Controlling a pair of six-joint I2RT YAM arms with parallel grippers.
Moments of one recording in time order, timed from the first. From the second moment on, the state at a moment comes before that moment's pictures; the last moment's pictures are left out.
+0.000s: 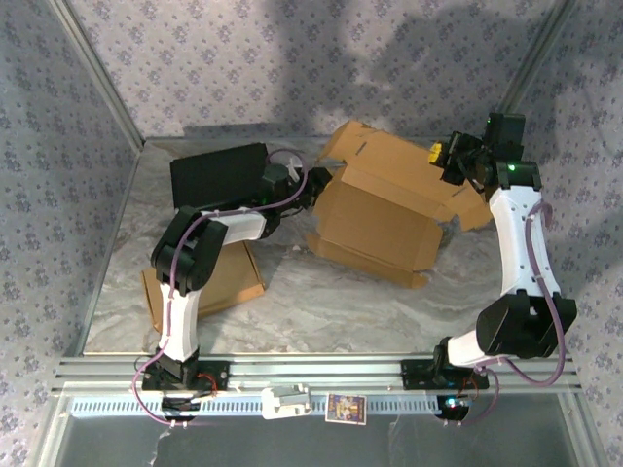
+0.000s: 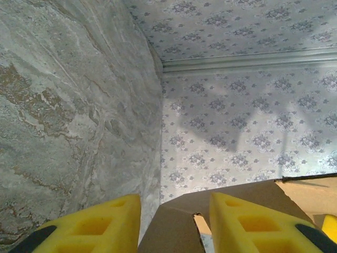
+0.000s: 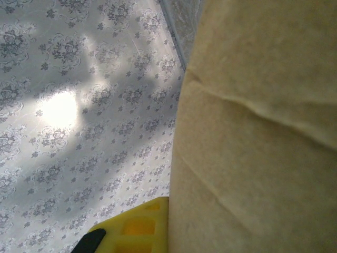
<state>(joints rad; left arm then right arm) -0.55 2.05 1.23 0.66 0.44 -1.40 -0.10 1.44 1.54 -0.72 -0.48 1.85</state>
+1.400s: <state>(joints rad) -0.47 1.59 1.13 -0.32 0.34 -0.70 0.04 1.62 1.28 -0.37 -0.57 1.18</state>
